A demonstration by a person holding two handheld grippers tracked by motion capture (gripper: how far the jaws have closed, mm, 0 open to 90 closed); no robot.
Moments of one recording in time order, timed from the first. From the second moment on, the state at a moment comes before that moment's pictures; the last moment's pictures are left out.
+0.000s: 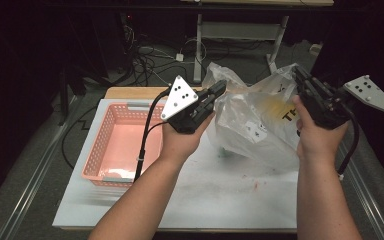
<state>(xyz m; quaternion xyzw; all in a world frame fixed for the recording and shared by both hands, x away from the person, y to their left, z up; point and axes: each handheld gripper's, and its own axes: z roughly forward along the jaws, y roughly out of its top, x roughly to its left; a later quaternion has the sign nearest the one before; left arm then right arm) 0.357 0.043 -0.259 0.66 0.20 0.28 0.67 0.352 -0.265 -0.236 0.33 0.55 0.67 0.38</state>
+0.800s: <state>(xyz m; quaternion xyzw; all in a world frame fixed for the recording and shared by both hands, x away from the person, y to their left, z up) 0.356 0.069 -0.333 0.70 0.26 0.23 0.62 0.361 -0.301 -0.305 0.39 0.61 0.58 0.37</state>
